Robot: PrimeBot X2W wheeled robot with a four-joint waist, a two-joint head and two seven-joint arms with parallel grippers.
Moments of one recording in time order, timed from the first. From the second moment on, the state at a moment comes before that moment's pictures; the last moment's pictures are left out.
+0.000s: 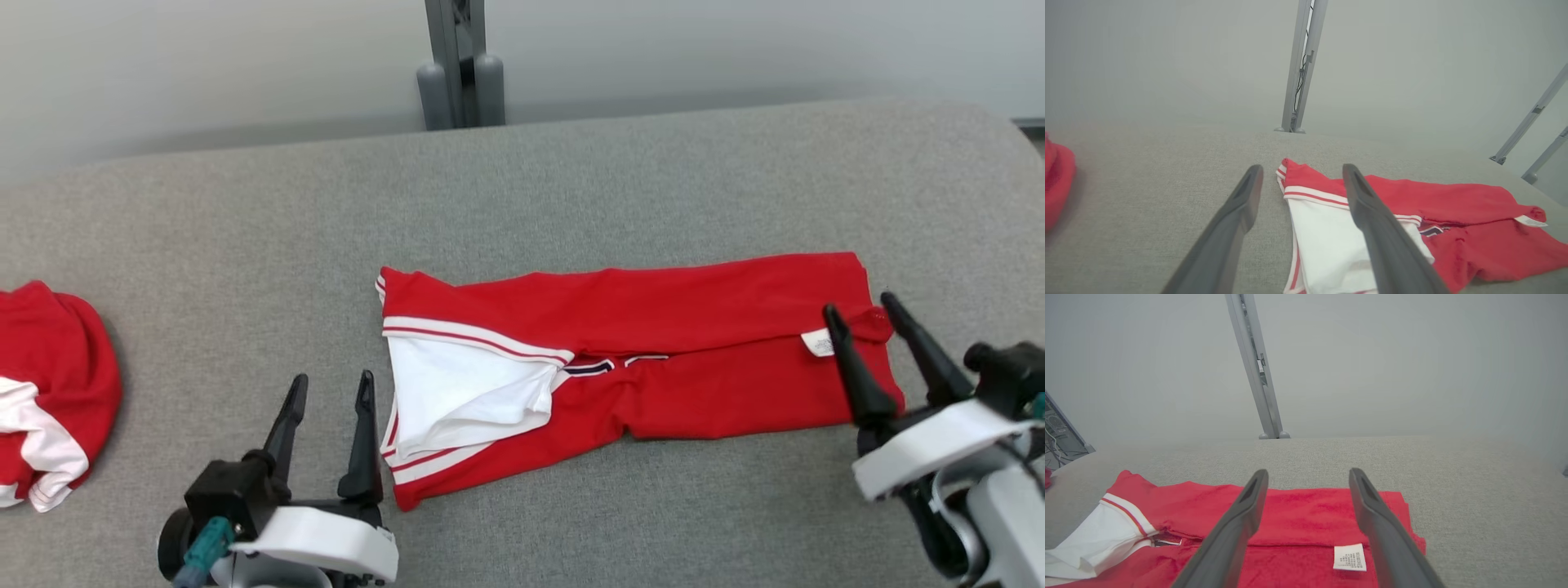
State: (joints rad) left arm -0.09 0.27 -0.47 0.03 -0.59 0.34 -0.26; right arm -0.33 -0.37 0.34 0.40 0.58 0.13 -0.26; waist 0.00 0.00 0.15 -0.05
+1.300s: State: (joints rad) left arm 0.17 0.08 -0.29 0.02 -0.24 0.21 -0.26; right arm 0.04 -0.19 0.09 0.22 0.41 0.13 -0.26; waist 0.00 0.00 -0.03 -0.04
